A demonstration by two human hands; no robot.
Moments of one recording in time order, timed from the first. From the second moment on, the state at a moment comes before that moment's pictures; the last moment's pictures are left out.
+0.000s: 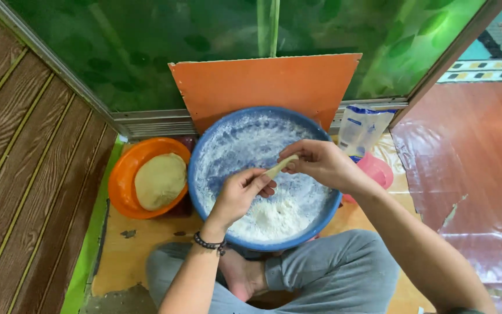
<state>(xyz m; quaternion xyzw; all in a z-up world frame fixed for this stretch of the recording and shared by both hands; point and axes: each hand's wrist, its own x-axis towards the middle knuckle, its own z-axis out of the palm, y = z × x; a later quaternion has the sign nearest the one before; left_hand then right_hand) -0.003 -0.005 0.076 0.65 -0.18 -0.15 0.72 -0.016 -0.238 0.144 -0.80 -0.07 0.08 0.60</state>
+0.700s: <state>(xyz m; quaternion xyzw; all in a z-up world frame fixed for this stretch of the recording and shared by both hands) -0.007 -0.013 0.029 0.58 0.03 -0.13 0.80 -0.042 -0.180 0.058 -0.84 -0.09 -0.14 0.52</state>
